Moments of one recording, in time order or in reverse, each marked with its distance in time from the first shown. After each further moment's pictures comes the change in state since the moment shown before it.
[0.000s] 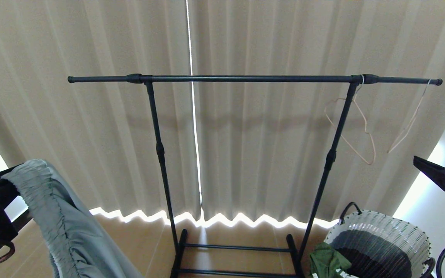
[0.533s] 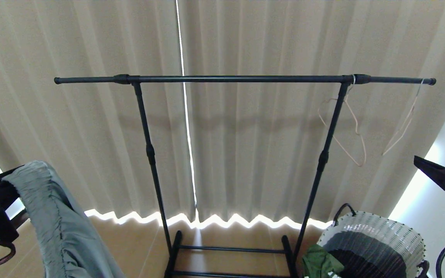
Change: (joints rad) left arm 0.001 -0.001 0.006 0.000 0.001 0.000; right arm 0.000 0.000 -0.002 0.001 -0.002 0.000
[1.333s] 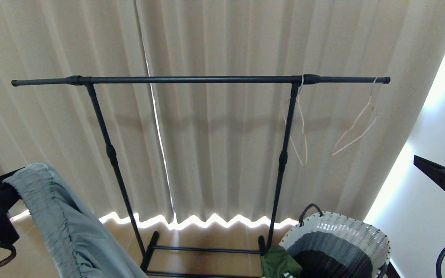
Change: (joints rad) left arm 0.000 0.000 0.008 0.001 -0.001 0.000; right arm 0.000 -0.001 0.000 -0.001 0.000 0.000
